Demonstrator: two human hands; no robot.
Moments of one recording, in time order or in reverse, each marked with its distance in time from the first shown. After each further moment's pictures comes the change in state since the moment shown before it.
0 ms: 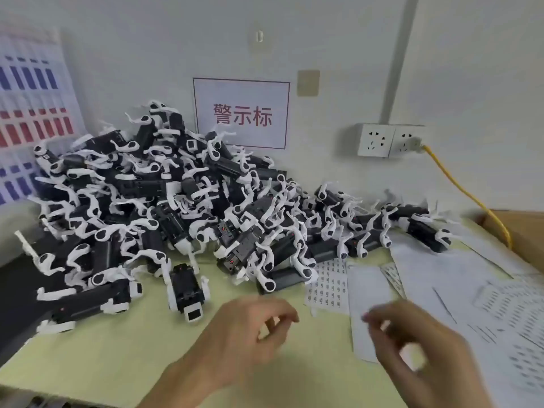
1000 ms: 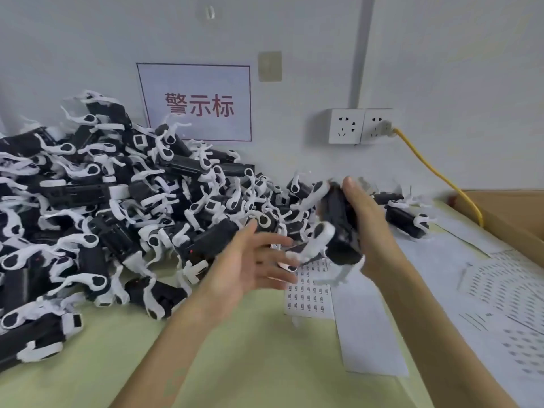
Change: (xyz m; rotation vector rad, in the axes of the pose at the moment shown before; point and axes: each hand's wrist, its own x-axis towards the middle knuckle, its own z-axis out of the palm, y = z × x) left_hand 0.101 -0.025 0.013 -1.231 -0.179 -0.456; right_hand 0.149 -0.012 0.048 1.059 0.093 0.429
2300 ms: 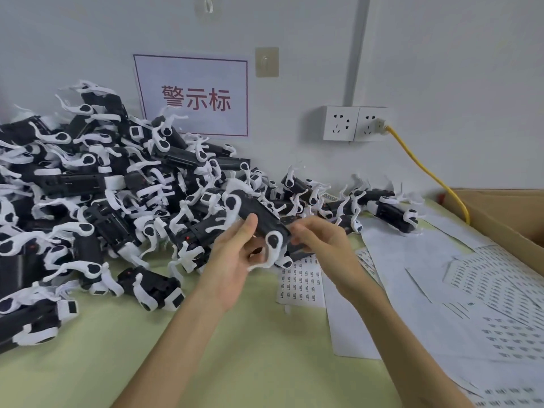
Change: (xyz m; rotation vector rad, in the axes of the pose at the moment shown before) left_hand 0.008 -0.017 0.004 -0.172 0.206 0.228; right_hand -0.026 0.048 0.003 -0.495 -0.057 0.004
